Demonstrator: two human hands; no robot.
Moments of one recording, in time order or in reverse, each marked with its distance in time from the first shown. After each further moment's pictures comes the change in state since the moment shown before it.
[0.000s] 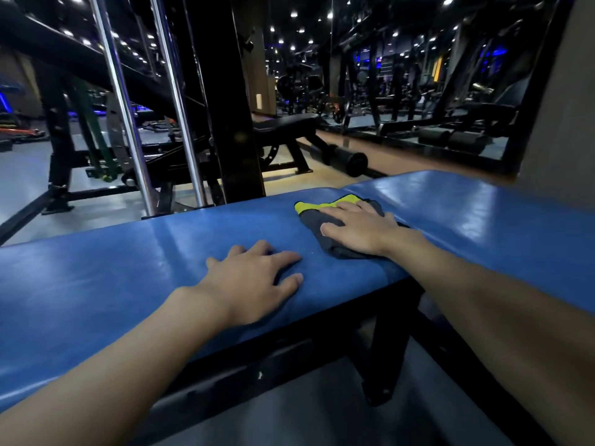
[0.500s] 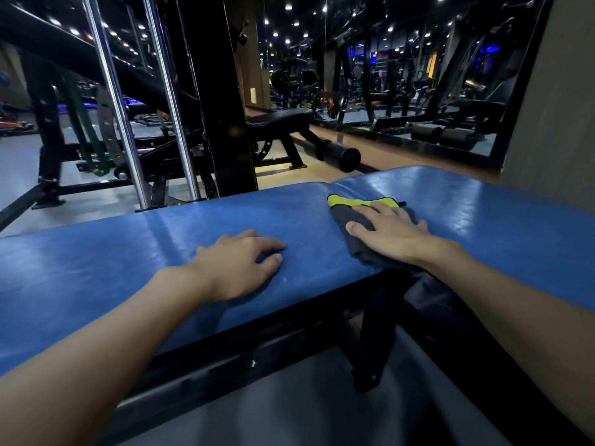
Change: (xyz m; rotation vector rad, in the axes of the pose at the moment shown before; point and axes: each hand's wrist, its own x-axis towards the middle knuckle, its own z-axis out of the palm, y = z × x) left_hand 0.004 -0.009 -0.007 -0.123 -0.003 -0.020; right_hand -0.042 0.050 -0.001 -0.018 0.101 0.149
